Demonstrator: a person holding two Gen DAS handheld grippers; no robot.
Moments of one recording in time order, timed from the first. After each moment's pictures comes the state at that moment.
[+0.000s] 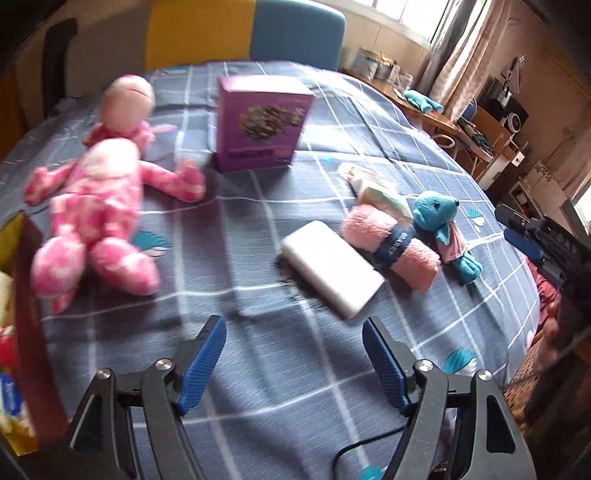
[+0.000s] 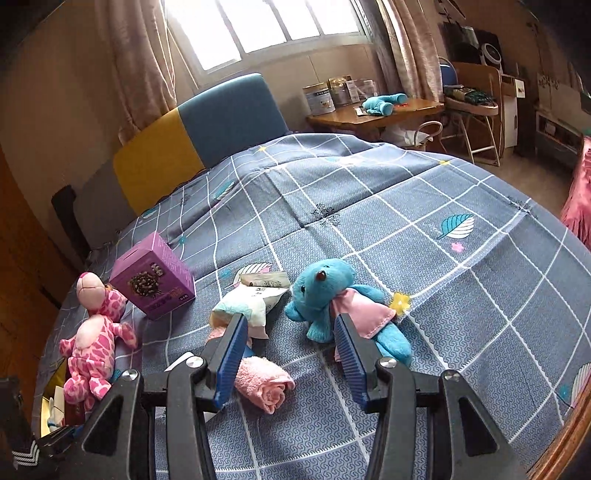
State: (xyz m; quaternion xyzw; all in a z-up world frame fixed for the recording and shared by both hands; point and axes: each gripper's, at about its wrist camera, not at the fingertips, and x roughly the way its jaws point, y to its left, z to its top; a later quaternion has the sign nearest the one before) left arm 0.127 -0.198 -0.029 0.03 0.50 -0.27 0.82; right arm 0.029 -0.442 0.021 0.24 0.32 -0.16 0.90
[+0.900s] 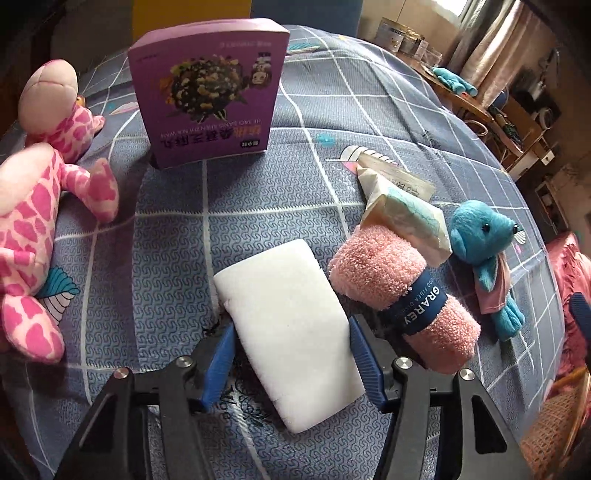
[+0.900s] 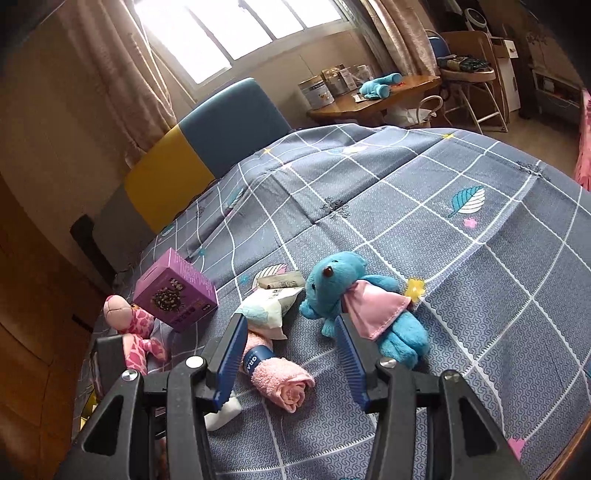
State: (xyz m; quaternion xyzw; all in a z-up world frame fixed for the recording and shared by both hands) left arm 0.187 -0.275 -0.068 0.04 0.53 -0.23 0.81; right arm 0.018 -0.462 0.013 0.33 0.29 -0.14 0.89
